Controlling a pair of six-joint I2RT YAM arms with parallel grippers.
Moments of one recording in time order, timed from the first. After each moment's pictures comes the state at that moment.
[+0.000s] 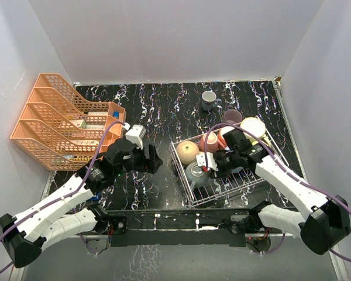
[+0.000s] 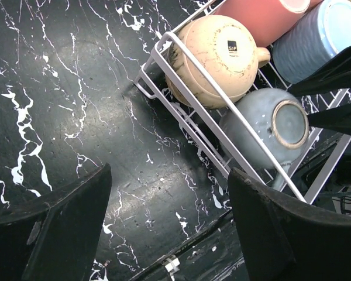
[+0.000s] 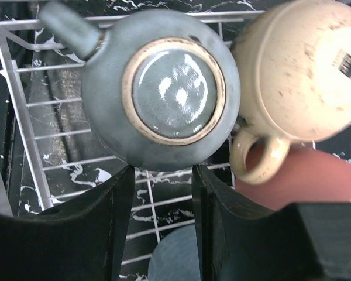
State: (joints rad) left arm -0.81 0.88 0.78 -0.46 -0.09 -0.49; right arm 0.49 1.07 0.82 -0.81 -0.63 -1.19
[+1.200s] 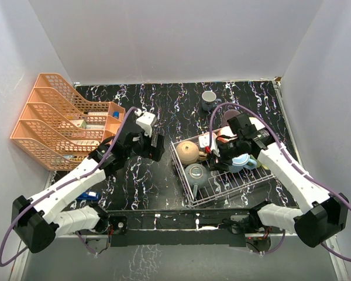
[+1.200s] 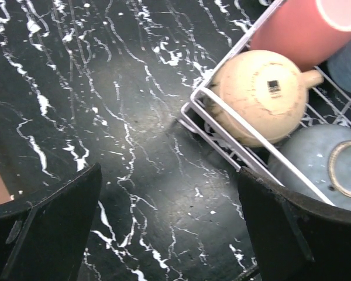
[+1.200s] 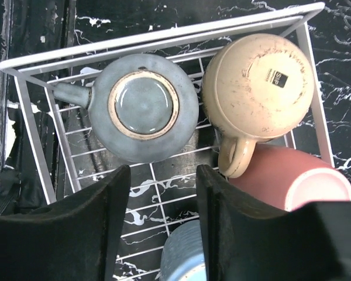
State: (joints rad) left arm -0.73 1.08 0.90 -0.41 -0.10 -0.23; right arm 0.44 1.16 1.07 -1.00 -0.76 -1.09
